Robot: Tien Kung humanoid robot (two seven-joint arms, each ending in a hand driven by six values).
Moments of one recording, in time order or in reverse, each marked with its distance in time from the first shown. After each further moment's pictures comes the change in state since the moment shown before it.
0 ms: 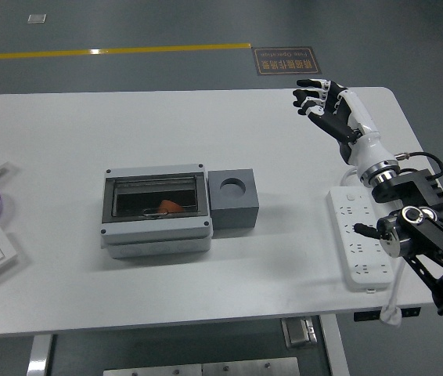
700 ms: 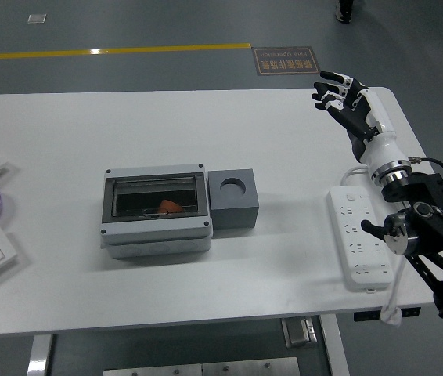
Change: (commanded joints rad) left arm -0.020 0.013 -0.006 0.002 0.003 -0.001 -0.005; right arm -0.027 0.002 0.052 -0.015 0.080 -0.010 0.061
